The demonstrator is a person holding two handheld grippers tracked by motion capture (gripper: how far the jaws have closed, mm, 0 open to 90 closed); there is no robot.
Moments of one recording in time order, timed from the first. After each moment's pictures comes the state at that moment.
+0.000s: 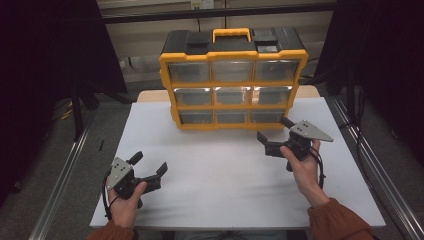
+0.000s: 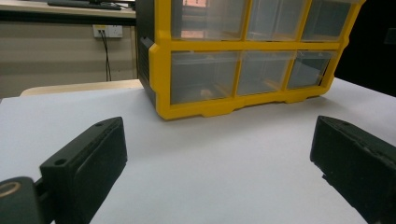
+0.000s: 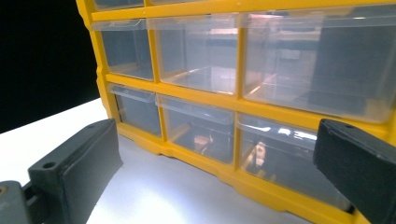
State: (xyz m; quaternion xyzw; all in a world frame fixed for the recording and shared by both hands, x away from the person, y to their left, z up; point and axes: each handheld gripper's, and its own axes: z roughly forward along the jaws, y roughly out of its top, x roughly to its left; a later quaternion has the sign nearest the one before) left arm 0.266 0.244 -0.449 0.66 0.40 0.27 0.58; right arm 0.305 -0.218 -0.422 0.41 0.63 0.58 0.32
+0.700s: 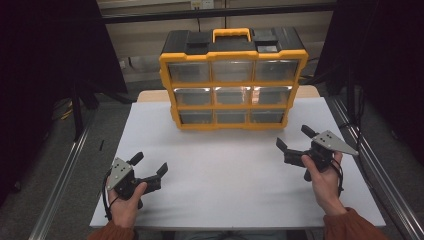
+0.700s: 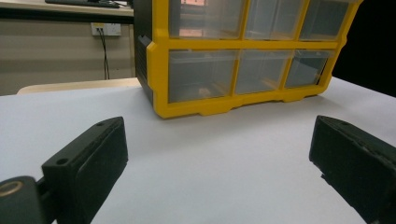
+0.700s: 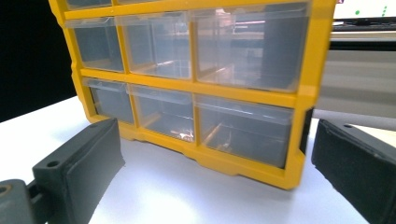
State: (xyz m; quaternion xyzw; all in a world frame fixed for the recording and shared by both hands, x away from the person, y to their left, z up) left arm 0.265 0.243 -0.449 0.66 0.40 0.27 0.58; right arm 0.271 -0.259 -0.429 0.44 0.61 0.56 0.34
